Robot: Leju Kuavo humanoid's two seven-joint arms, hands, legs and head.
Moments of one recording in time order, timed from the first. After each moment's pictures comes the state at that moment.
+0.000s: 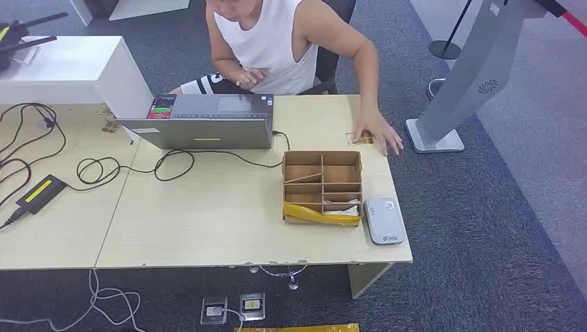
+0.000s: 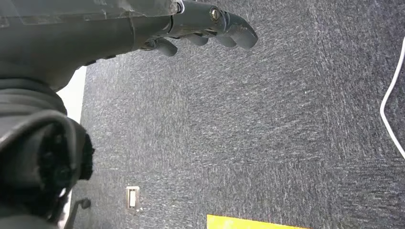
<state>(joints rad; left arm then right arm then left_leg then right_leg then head) -0.12 0.21 -0.06 -0.19 -0.20 0.27 0.07 -0.13 -0.32 -0.18 -0.20 -0.13 -0.12 0.14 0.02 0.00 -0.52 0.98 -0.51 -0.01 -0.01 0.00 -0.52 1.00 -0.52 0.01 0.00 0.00</state>
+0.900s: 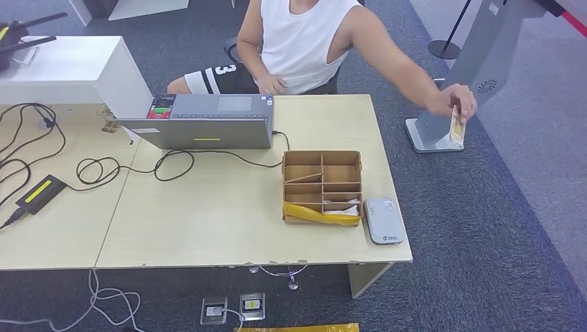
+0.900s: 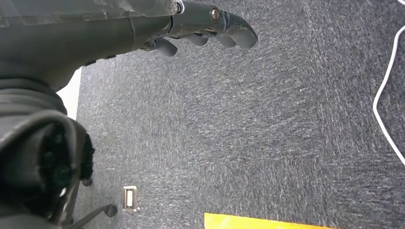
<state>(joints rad) -0.12 0.21 -0.06 -0.19 -0.20 0.26 0.06 -0.17 -0.36 -0.25 -0.20 -0.33 -0.19 -0.03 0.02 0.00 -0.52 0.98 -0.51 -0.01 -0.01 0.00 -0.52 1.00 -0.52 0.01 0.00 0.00</state>
